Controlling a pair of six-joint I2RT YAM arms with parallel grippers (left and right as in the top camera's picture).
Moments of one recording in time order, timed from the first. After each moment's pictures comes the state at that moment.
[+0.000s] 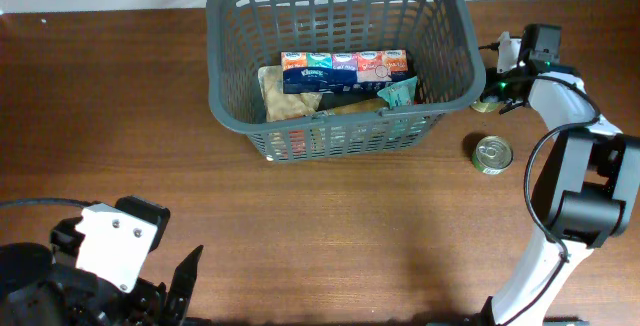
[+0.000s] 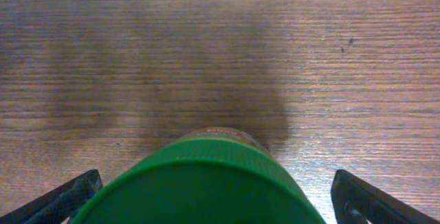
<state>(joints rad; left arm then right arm) -0.09 0.90 1.85 -1.69 0.14 0.29 -0.22 2.14 1.55 -0.49 -0.14 -0.16</state>
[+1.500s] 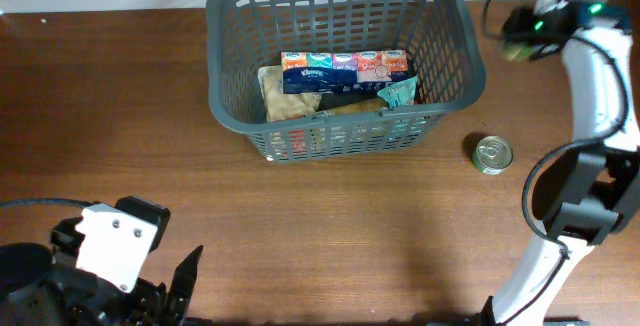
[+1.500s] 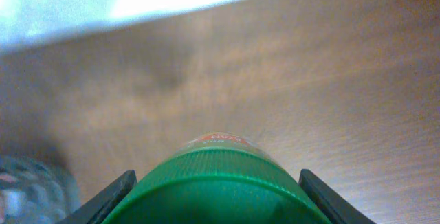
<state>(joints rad) -0.09 0.90 1.85 -1.69 0.14 0.29 -0.24 2.16 2.14 -0.89 -0.09 0.01</state>
